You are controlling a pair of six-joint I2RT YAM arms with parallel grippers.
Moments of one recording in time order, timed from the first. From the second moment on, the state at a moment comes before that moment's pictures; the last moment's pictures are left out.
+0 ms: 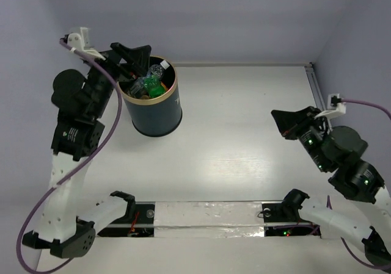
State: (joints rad) left arm -0.31 1.06 1.55 -0.28 0.01 -0.42; right arm 0.77 0.61 1.08 -0.53 0.44 0.69
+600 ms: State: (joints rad) left arm -0.31 0.81 1.44 -0.54 -0.11 -0.51; right arm 0.77 0.45 1.35 -0.59 0.72 0.65
